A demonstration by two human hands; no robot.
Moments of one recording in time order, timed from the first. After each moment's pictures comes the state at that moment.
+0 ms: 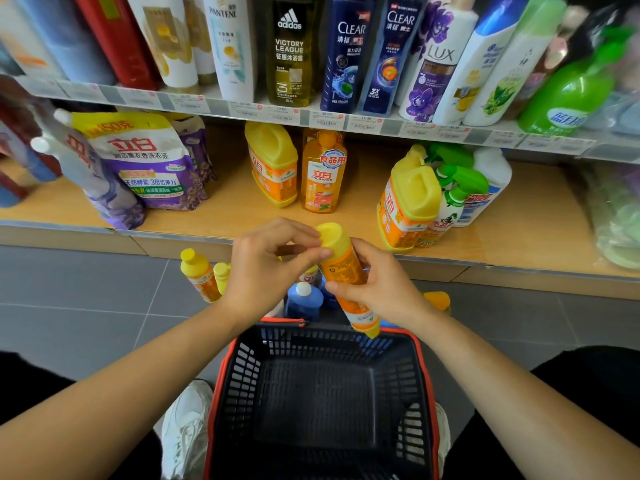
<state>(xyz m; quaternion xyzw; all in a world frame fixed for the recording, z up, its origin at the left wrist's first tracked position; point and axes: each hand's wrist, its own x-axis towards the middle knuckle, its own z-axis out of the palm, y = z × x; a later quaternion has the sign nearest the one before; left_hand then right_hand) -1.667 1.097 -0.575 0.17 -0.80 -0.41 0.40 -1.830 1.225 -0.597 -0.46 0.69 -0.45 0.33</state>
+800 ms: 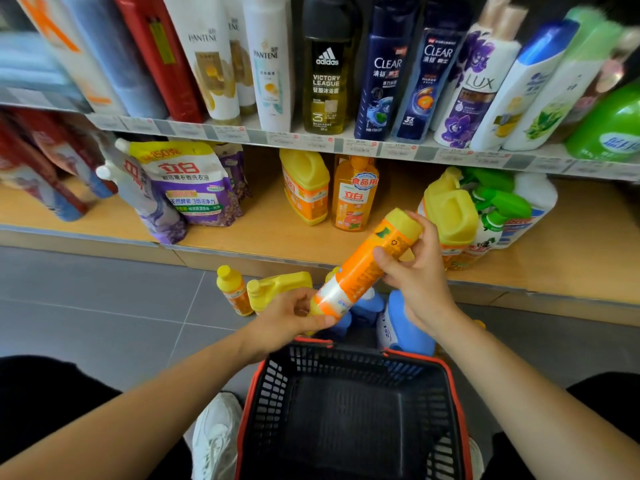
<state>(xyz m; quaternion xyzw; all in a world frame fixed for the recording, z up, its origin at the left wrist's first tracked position) -1.641 1.078 -0.639 0.33 -0.65 -0.69 0.05 -1.847 1.187 -0.596 -0.27 0.59 -0.69 0.32</state>
